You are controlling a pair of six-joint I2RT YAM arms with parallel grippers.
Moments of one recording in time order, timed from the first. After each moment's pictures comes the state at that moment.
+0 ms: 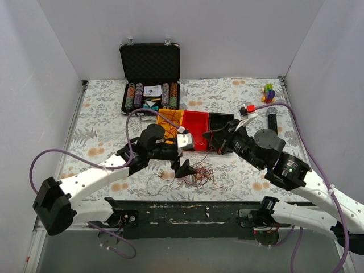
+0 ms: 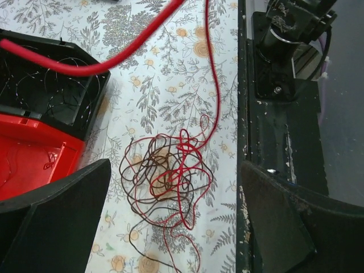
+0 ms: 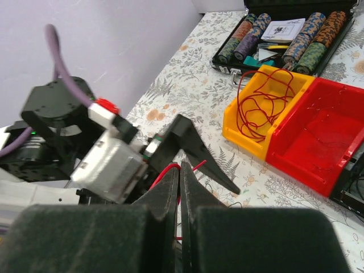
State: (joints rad) left arm -0.81 1.14 0.82 -0.06 0.65 0.19; right arm 1.01 0.80 0.99 -0.27 0.19 0.55
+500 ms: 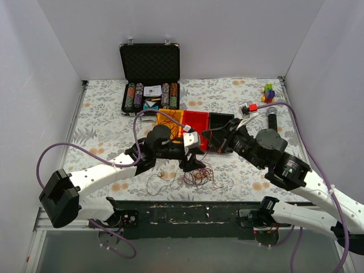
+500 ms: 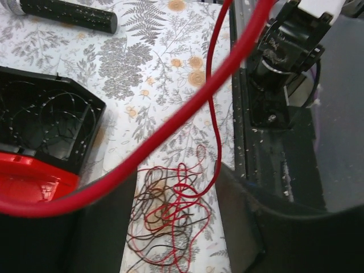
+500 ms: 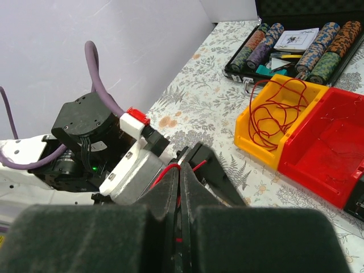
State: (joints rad) left arm -0.88 1.27 0.83 0.16 0.62 0.11; right arm 1.01 0.80 0.99 -0.22 0.17 0.57
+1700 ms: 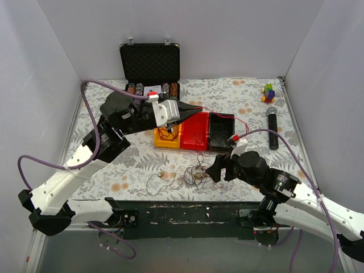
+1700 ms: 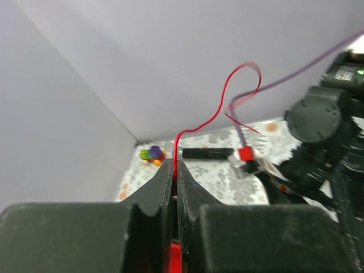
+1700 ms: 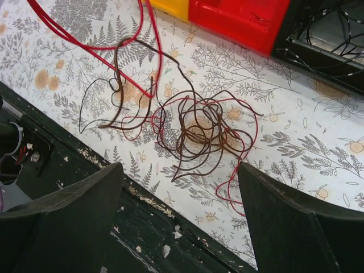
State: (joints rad) left arm -0.87 1.16 1.46 -0.17 0.54 0.39; right arm 1.01 0.63 0.59 -0.47 0.18 0.58
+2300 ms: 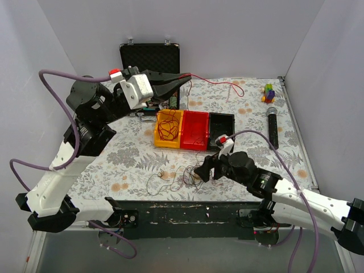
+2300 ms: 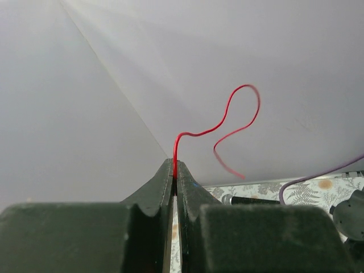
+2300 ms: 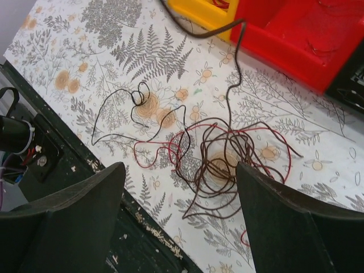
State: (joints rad) left arm -0.81 1.22 1.77 -0.14 0.48 0.36; right arm 1.01 0.75 0.45 -0.10 0.09 0.51
